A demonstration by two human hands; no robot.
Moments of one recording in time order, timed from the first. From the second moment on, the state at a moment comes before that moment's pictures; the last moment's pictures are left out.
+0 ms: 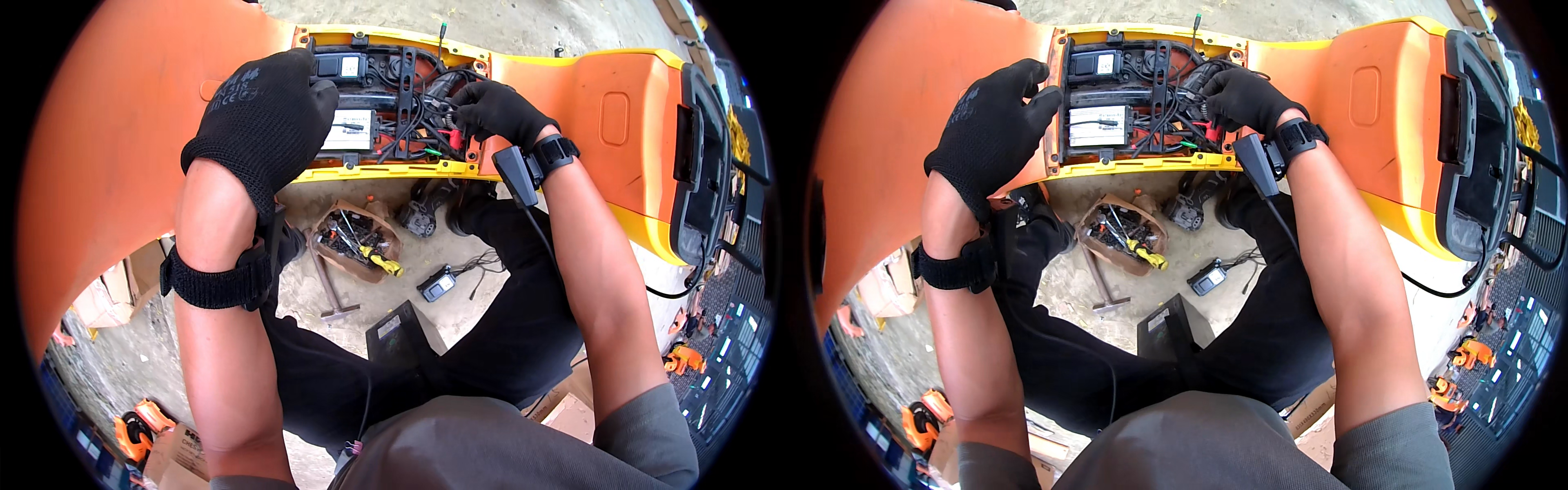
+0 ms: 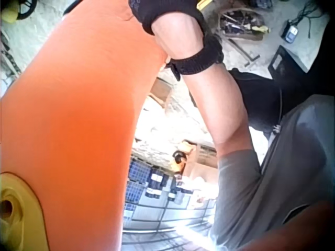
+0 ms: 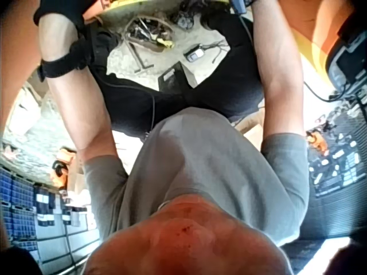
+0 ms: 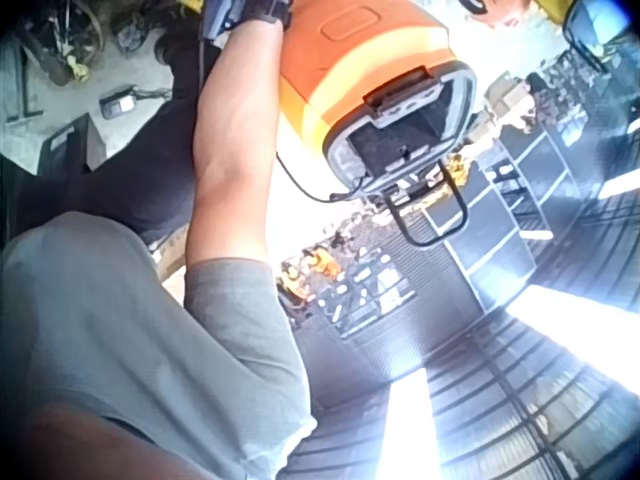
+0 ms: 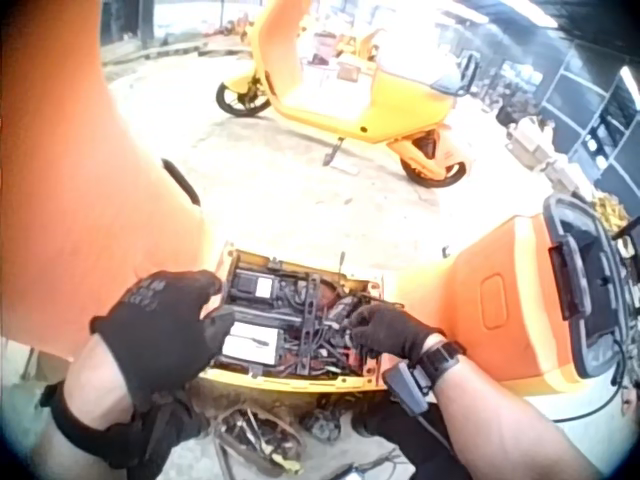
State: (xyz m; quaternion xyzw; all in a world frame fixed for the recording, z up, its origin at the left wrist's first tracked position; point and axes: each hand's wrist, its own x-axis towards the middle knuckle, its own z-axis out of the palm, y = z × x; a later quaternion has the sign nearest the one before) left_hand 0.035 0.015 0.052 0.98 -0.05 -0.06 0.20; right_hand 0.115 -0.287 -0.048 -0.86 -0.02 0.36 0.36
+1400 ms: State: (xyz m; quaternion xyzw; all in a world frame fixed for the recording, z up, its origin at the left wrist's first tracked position) left_hand 0.057 -0.031 -0.120 0.98 -0.11 -0.08 0.14; right_hand -0.089 -0.218 0.059 -0.90 -0.37 0.01 0.23
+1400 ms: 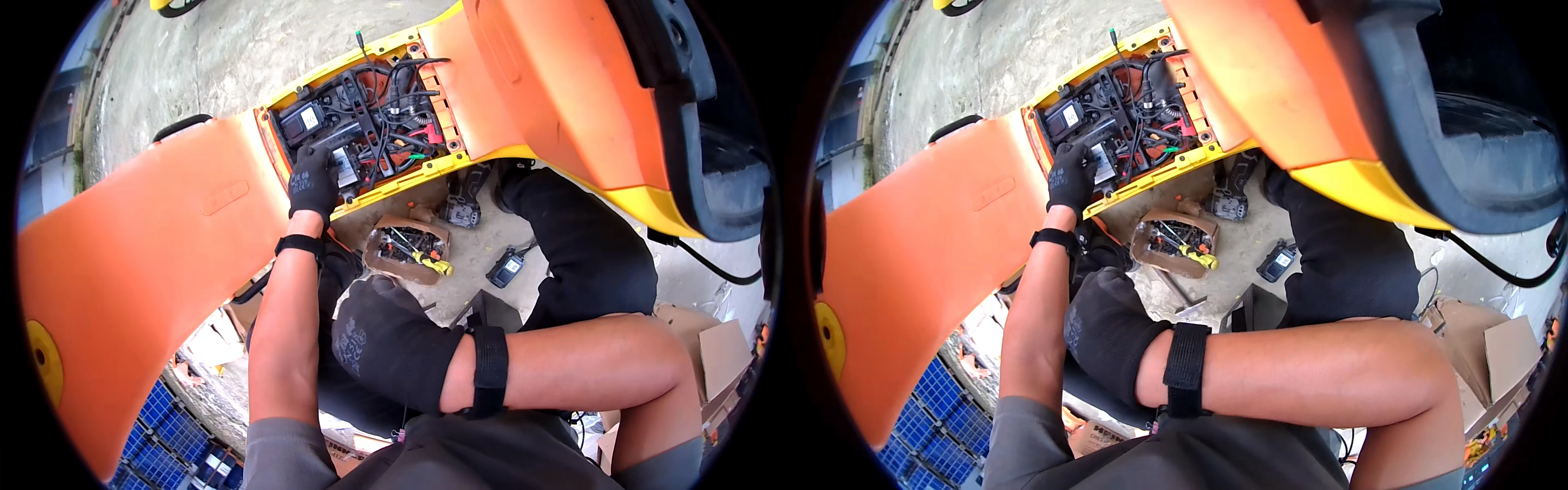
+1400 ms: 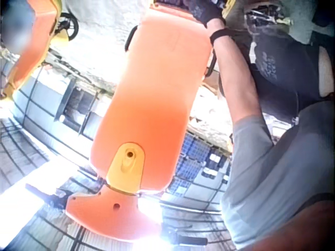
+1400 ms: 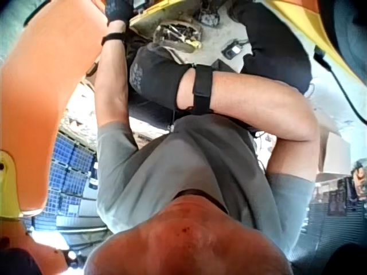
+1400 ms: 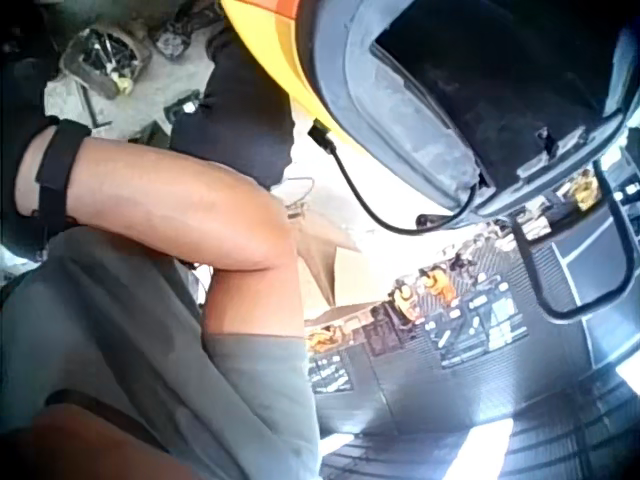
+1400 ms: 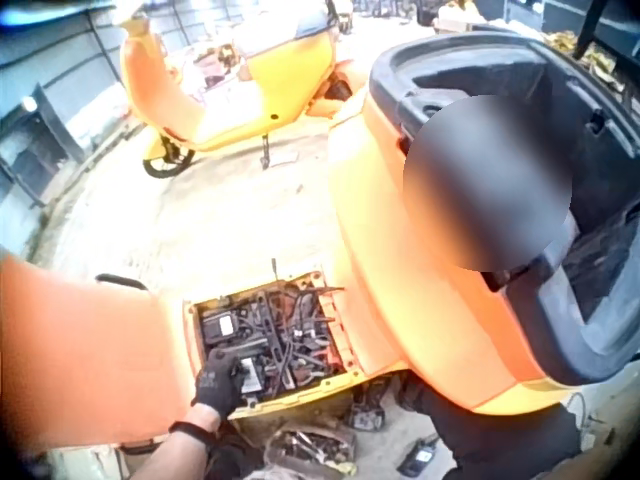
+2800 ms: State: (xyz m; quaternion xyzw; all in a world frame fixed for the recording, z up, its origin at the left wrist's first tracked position) left_hand 0.077 -0.080 -0.072 0.56 0.10 -0.40 0.72; right_hand -0.065 -0.221 0.060 -0.89 -0.36 0.13 0.24
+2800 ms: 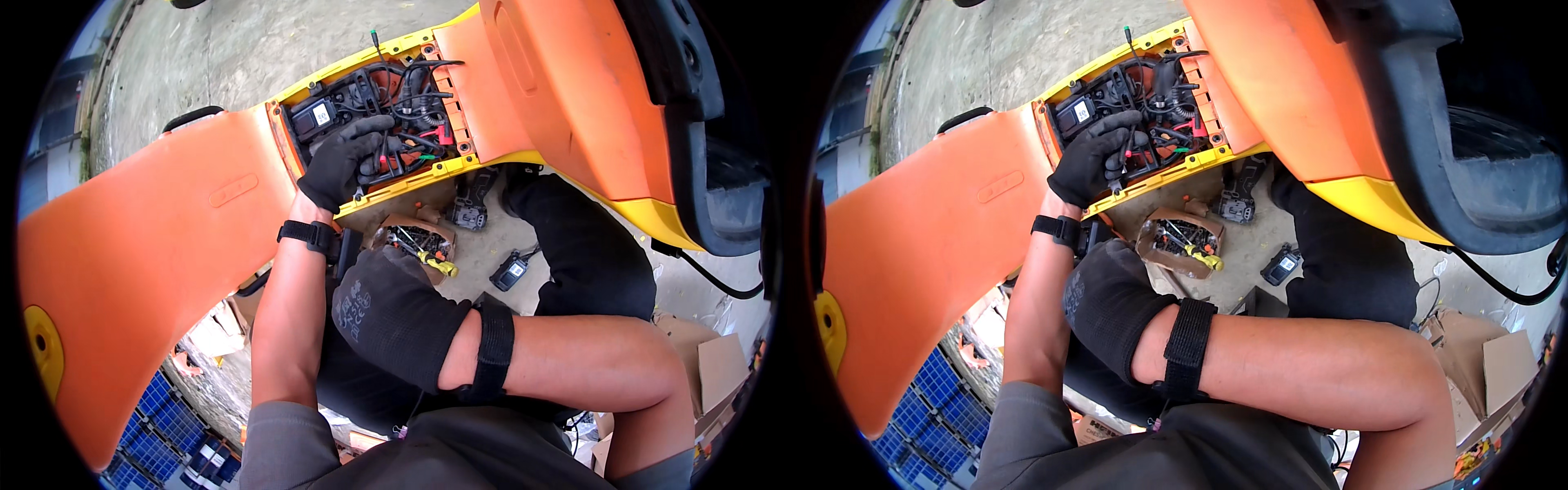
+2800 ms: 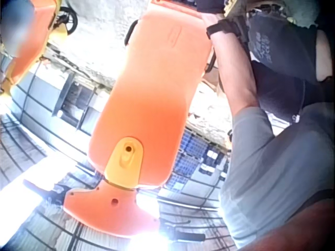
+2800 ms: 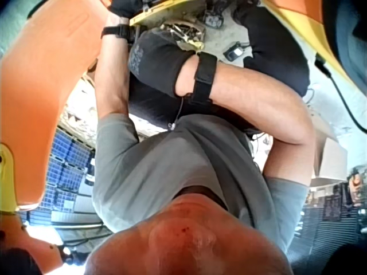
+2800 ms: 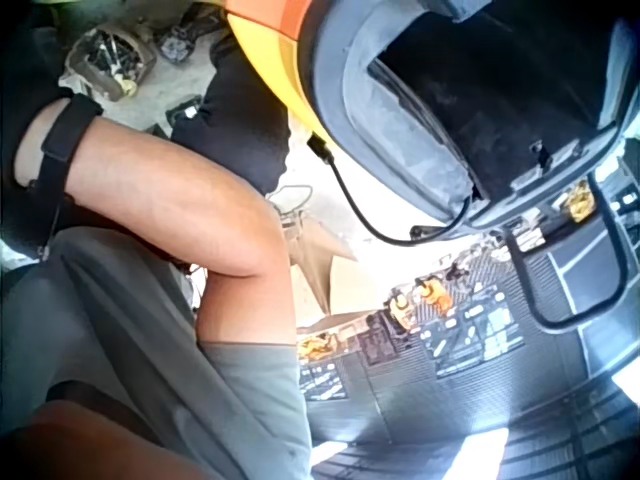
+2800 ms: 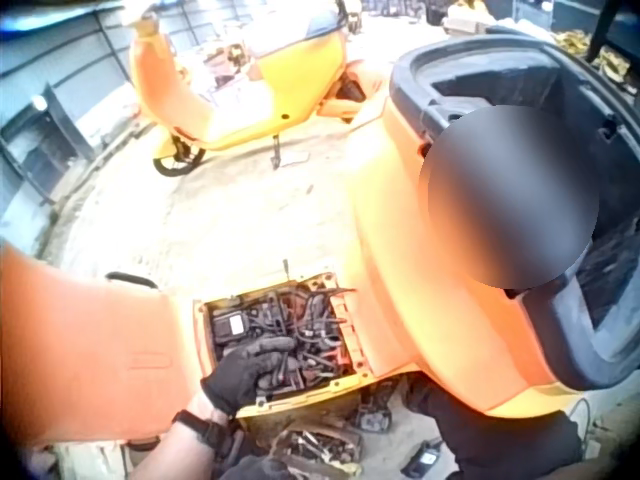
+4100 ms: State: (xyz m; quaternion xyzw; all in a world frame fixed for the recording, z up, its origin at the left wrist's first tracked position) left_hand 0.086 -0.040 -0.092 0.49 0.07 -0.32 0.81; right_hand 0.091 -0.309 -0.095 -0.91 -0.16 0.16 0.35
